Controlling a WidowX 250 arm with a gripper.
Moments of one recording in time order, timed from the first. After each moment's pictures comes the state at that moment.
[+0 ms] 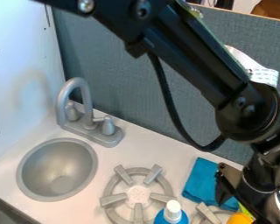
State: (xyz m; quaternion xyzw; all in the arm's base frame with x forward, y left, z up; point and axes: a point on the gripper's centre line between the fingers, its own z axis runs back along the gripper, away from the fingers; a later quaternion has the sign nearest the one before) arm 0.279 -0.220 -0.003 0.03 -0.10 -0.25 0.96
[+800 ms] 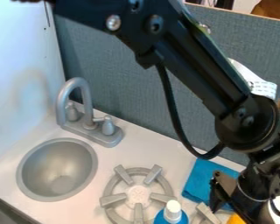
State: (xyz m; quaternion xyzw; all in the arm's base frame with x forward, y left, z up) arm 0.275 -0.217 -0.017 0.03 -0.09 -0.25 0.96
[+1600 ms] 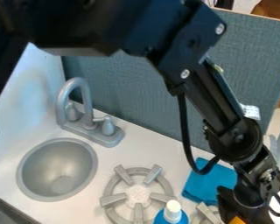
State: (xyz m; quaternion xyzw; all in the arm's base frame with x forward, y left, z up) arm 0.302 -0.237 -0.067 -0.06 -0.11 -0.22 0.97
